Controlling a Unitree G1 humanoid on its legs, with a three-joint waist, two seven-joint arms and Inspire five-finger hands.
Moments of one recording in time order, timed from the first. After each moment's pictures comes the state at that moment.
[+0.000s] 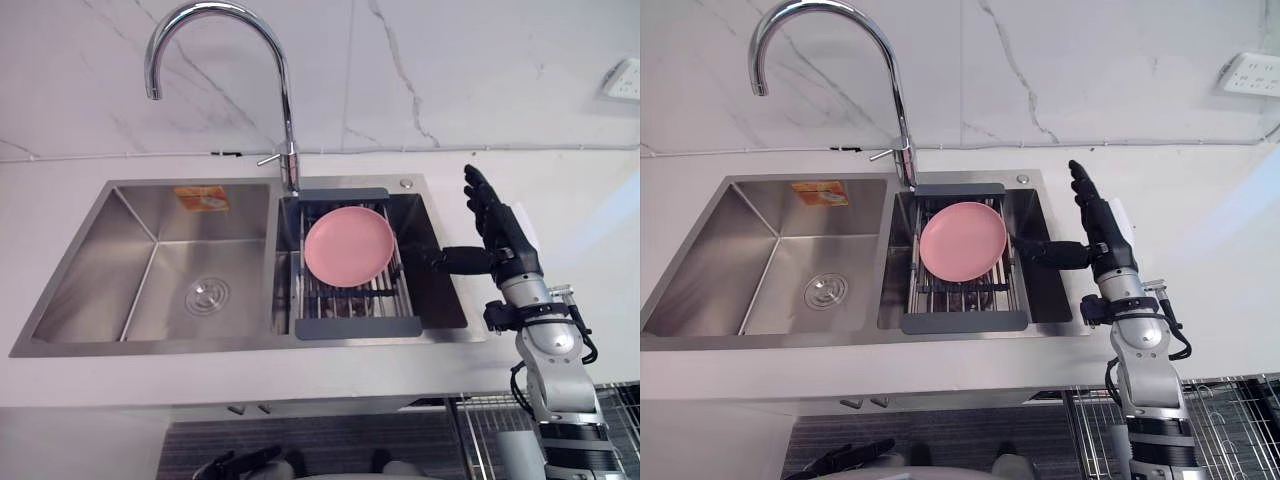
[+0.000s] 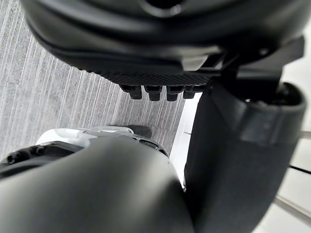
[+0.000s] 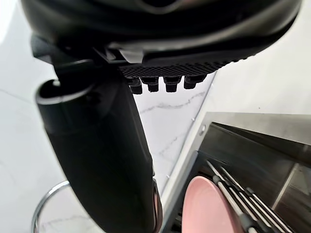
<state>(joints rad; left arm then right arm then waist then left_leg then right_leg) 0.15 0.19 0.04 0.94 -0.31 0.24 -0.09 -0.06 -0.41 -0.16 -0.12 0.03 -0.02 0.16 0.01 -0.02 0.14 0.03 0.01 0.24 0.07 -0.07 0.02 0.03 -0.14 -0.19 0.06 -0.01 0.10</state>
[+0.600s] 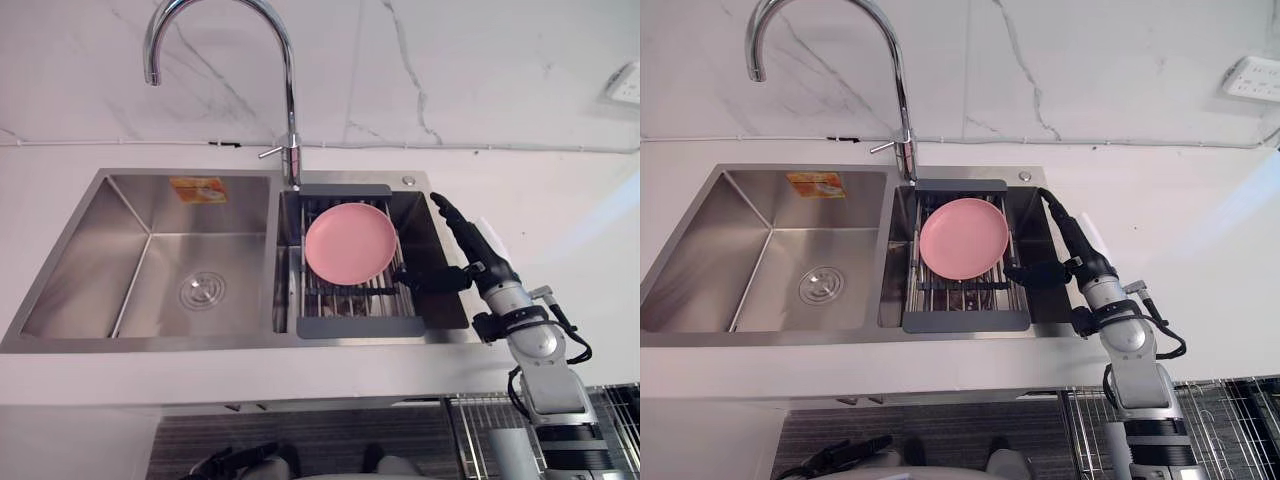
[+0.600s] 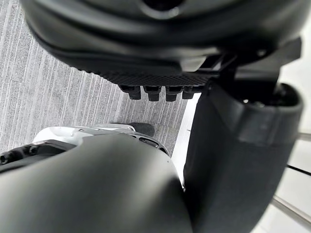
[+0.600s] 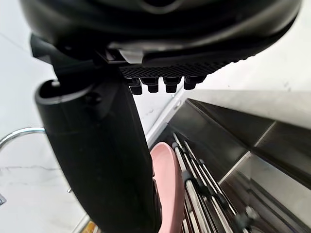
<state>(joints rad) 0.15 0.21 0.04 0.91 -0.31 0.27 -0.09 -0.06 -0.43 -0.08 -0.05 -0.18 -0.02 0.17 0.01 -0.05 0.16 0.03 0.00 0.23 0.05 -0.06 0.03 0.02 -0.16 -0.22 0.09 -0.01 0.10</state>
